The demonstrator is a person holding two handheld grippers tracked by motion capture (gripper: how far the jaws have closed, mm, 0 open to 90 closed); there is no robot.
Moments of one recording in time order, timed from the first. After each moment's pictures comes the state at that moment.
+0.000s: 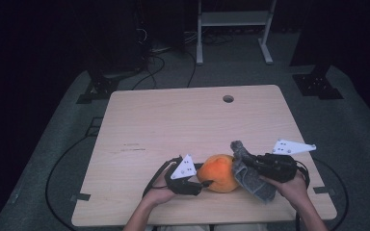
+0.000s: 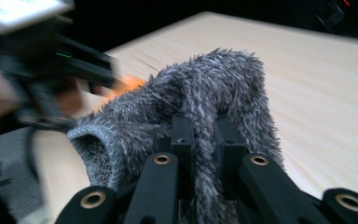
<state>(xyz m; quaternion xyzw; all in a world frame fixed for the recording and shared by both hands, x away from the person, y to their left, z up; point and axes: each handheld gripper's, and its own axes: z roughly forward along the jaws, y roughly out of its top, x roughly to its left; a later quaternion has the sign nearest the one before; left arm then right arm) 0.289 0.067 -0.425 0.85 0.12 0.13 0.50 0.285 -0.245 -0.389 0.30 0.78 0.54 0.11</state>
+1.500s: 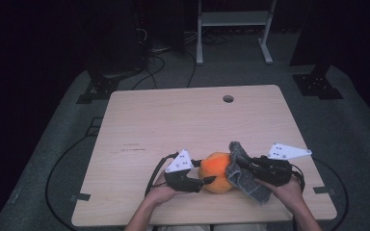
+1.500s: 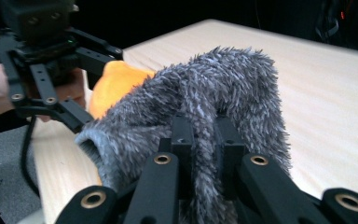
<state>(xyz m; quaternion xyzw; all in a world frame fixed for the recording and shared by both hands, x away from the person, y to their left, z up) 0.291 0.073 -0.415 0.82 0.15 0.08 0.55 0.278 -0.234 -0.392 0.29 0.77 0.55 0.12</state>
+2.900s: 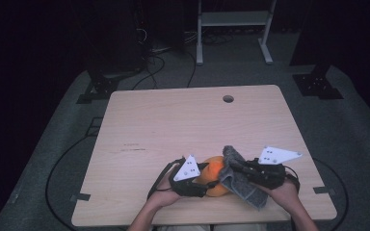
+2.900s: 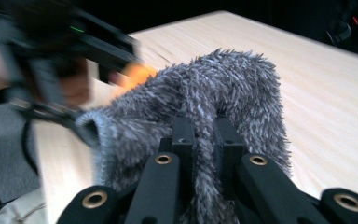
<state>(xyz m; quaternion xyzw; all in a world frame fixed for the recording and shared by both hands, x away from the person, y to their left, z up) 0.282 0.057 -0.425 0.83 0.13 0.12 0.52 0.276 -0.219 -0.396 0.26 0.80 0.52 0.14</state>
